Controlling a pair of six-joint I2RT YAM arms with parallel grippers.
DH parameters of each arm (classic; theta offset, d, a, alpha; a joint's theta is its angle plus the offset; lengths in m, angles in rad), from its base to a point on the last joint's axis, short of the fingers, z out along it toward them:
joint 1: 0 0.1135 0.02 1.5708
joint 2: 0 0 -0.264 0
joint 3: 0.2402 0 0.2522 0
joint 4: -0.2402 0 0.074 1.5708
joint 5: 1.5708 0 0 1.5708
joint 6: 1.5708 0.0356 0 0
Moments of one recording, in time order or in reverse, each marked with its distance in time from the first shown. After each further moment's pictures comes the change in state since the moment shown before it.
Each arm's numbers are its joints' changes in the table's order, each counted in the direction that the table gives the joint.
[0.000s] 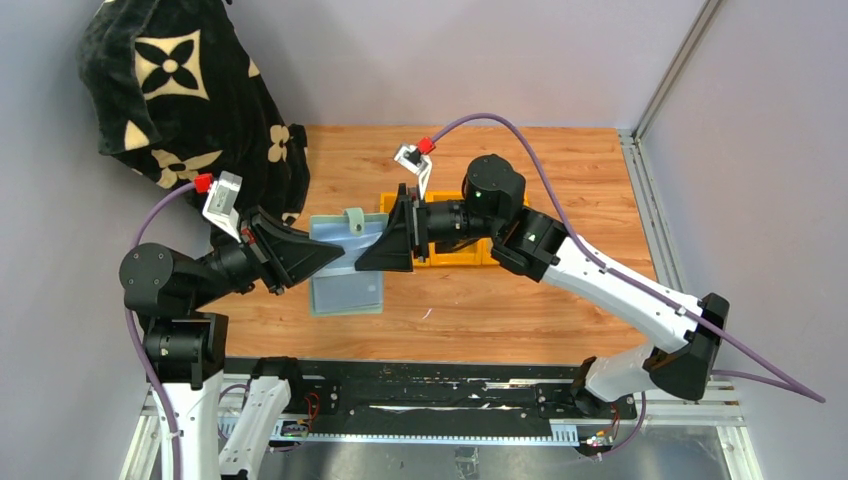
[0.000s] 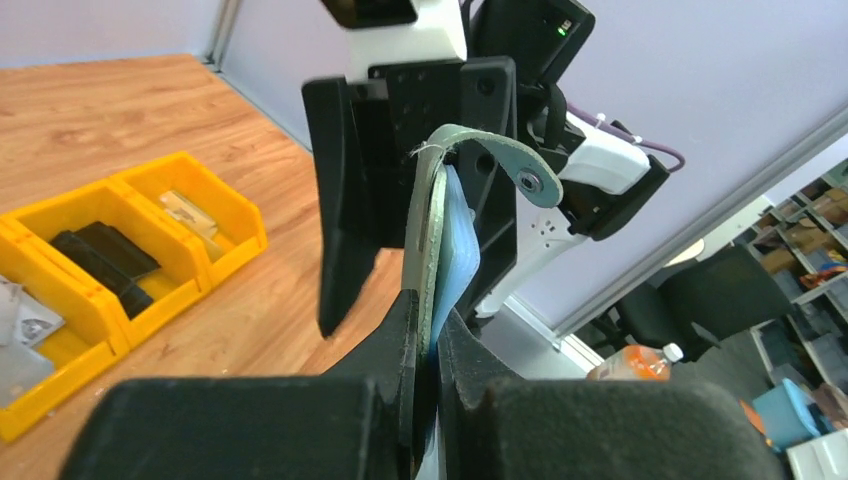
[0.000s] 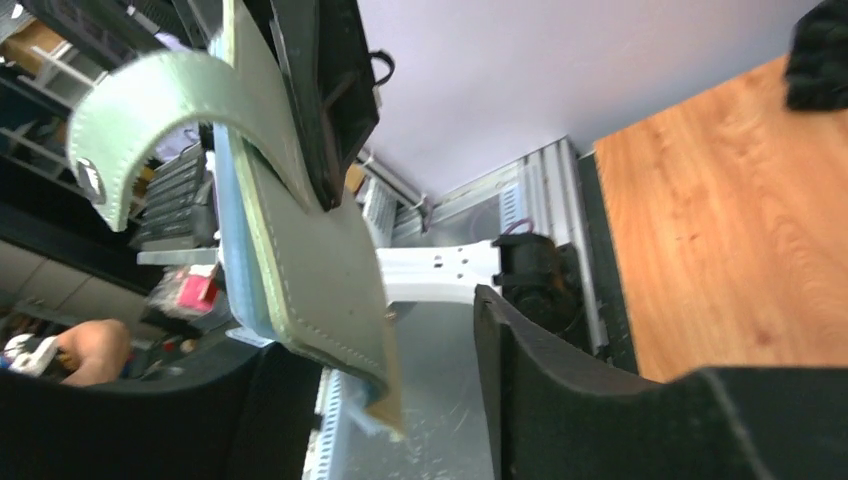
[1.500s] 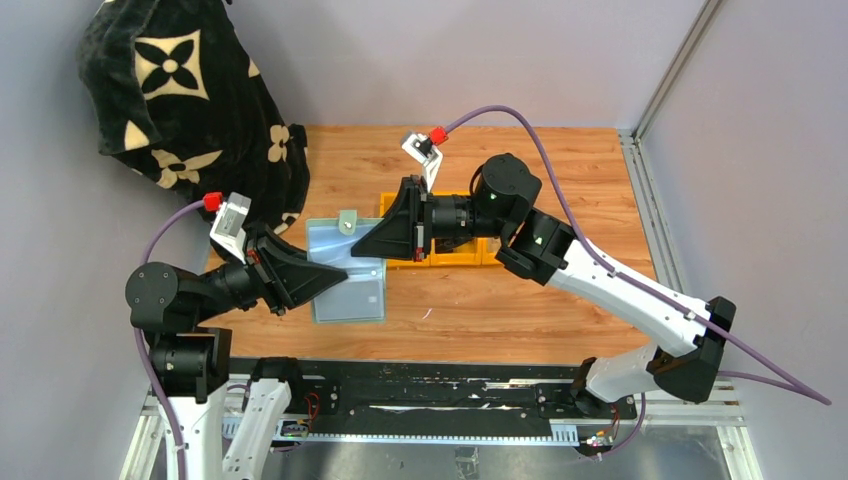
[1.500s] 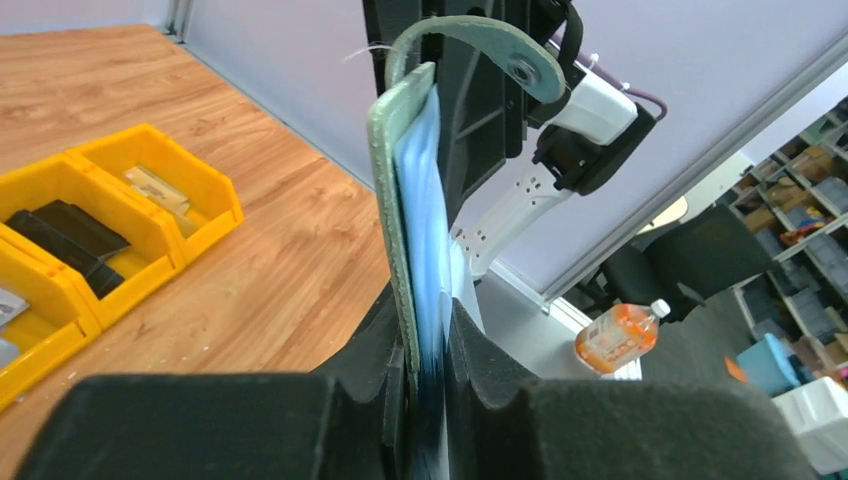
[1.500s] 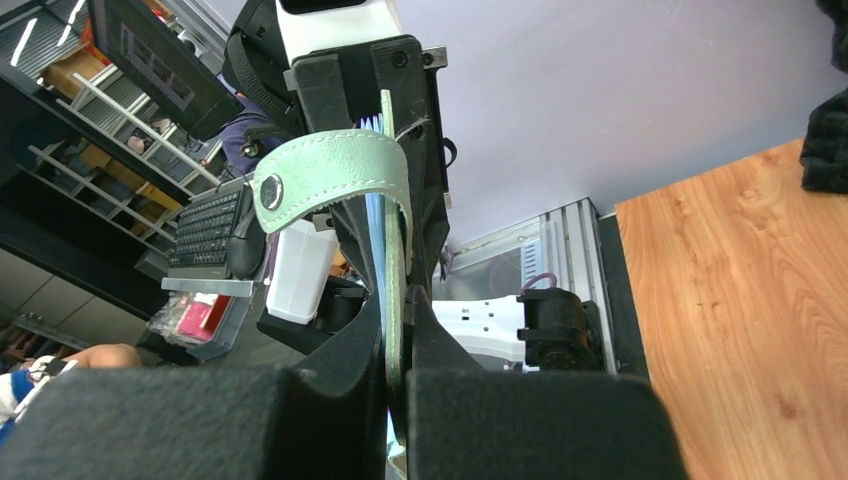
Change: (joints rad) left arm -0.001 0.082 -0.087 0.020 0.077 -0.027; right arm 0.033 0.031 0.030 0.093 0.076 0.030
